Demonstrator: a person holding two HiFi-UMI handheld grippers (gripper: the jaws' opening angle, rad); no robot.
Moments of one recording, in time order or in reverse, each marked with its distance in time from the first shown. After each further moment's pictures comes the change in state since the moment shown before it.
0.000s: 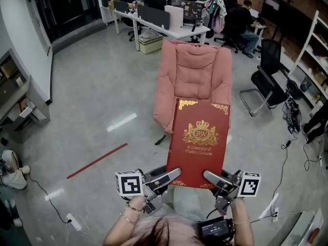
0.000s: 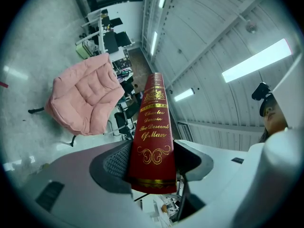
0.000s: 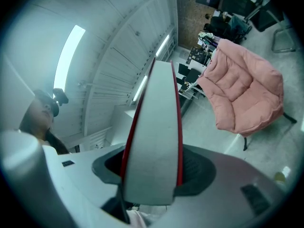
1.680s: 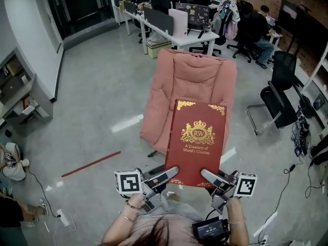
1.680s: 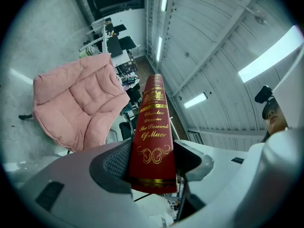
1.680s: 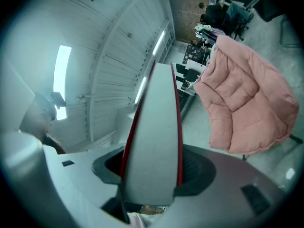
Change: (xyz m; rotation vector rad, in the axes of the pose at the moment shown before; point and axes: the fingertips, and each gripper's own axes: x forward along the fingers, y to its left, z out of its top) left arm 0.186 0.069 0.070 -0.068 -0.110 0.112; right arm -0.025 -0.131 0.179 0.057 0.051 0.091
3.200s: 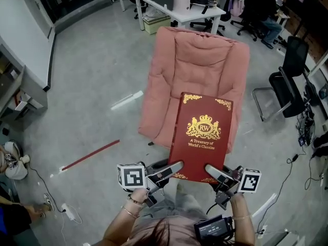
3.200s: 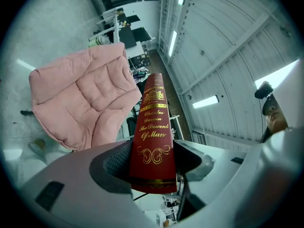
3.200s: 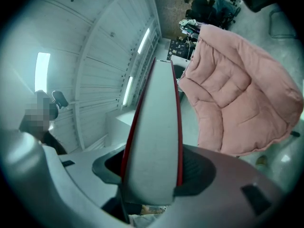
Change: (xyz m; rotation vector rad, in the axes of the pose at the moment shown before) left arm 0.042 0.086 0.069 -0.057 0.078 0.026; right arm 0.056 -0.097 0.038 0.119 0.023 -0.093
